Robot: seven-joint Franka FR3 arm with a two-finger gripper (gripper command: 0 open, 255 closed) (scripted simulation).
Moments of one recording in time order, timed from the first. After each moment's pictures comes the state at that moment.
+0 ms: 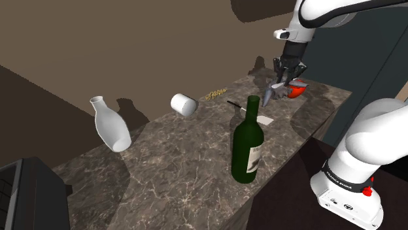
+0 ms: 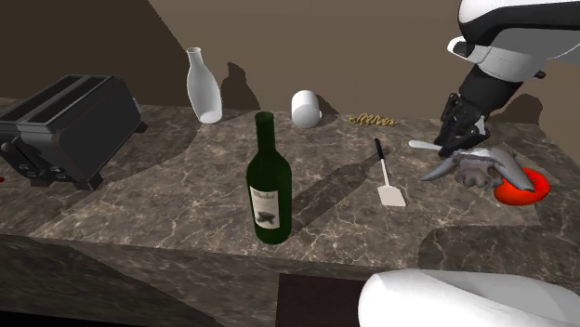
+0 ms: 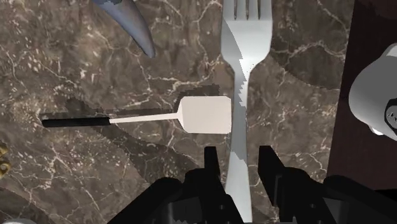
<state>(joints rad) -0.01 -0.72 -0.29 -2.54 -0.06 1.85 -1.70</state>
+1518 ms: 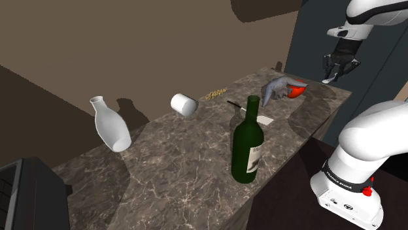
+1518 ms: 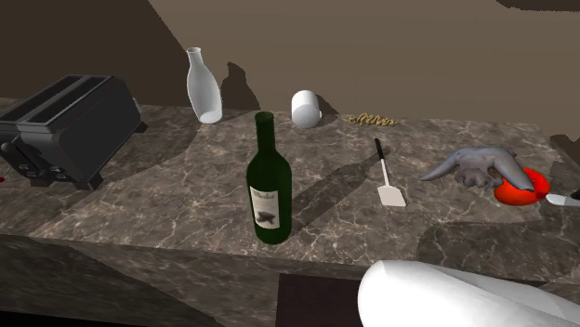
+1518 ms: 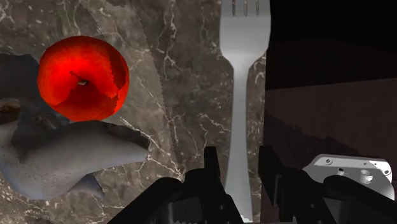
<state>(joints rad) -0.19 -0.69 -0.71 -2.43 -0.32 1.79 -2.16</state>
